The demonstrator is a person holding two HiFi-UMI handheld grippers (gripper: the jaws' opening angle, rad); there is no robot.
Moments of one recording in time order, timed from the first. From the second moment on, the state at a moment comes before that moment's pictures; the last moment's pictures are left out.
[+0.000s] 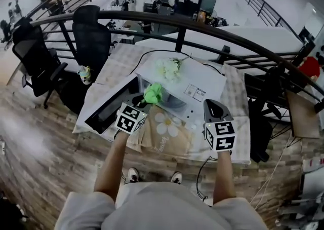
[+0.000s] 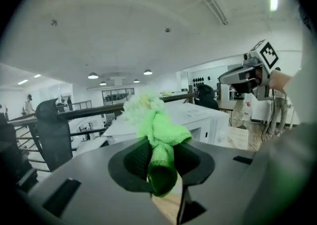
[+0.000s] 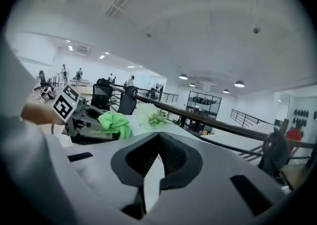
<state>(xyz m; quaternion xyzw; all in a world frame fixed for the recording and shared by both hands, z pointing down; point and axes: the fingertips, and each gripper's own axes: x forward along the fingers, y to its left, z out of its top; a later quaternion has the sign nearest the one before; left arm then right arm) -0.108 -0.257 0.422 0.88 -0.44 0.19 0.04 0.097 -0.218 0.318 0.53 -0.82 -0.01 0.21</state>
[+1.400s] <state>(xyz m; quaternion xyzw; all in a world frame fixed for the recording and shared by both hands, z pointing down) -0.123 -0.221 0.268 0.85 -0.50 0.11 -0.11 0.056 -0.229 0.261 0.48 -0.85 -0.11 0.19</state>
